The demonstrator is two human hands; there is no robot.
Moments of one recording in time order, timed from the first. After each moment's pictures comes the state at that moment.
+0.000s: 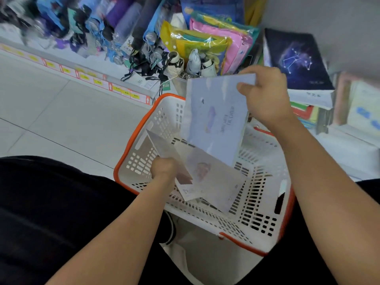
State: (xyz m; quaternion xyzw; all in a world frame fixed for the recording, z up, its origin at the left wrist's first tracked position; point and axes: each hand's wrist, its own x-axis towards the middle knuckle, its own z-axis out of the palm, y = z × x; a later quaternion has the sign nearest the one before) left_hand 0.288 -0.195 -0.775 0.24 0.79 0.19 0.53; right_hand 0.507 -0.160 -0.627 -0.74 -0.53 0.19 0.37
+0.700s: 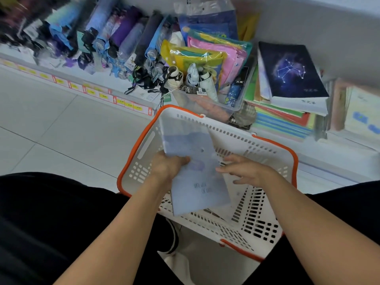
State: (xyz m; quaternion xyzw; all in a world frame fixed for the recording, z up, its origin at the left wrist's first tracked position) left_hand 0.285 -0.190 -0.725 0.33 0.65 0.27 0.63; right_hand 0.513 -0.234 -0.752 -0.68 -0.26 0.67 0.13
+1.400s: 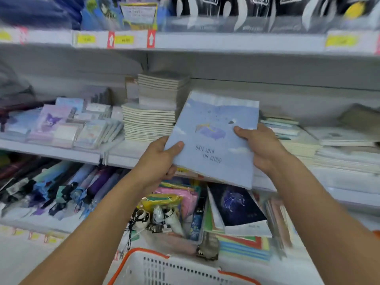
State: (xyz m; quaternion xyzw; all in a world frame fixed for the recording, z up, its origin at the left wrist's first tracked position) left_hand 0.388 -0.063 -0.405 0.63 0.32 0.37 0.60; right_hand 0.610 -0.136 -0.372 -0.53 -0.32 0.34 0.70
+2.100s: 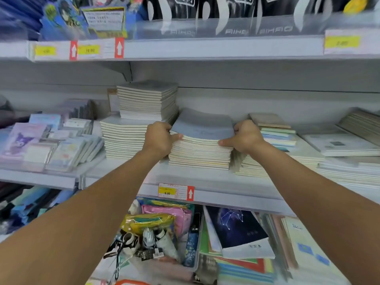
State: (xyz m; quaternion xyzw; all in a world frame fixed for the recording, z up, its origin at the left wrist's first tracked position) left_hand 0.490 0.065 -0.379 0.78 0.45 0.38 0.19; right_hand 0.689 -0.049 -0.366 -0.80 -0.45 0.08 0.39
